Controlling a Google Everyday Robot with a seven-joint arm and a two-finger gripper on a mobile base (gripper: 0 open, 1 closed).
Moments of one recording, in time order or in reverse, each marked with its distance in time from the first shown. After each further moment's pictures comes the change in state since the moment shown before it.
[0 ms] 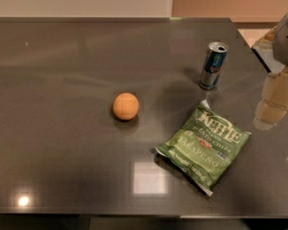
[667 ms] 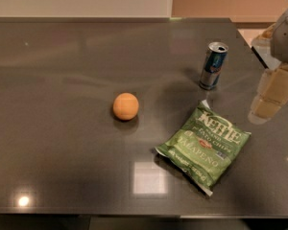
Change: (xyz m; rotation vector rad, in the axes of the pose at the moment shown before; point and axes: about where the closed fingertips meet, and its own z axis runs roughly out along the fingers) arm -0.003 -0.012 0.005 0.012 -0.041 0.015
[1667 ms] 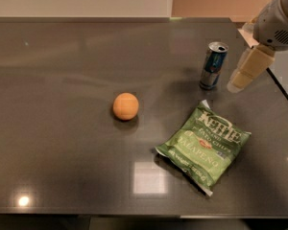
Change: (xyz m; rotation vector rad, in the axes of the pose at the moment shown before) arm -0.010 -0.092 0.042 0.092 -0.124 0.088
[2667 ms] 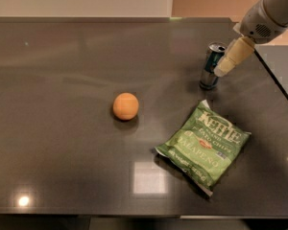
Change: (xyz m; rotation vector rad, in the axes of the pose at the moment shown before) arm -0.005 -0.066 0.059 -0.044 -0.085 0.125
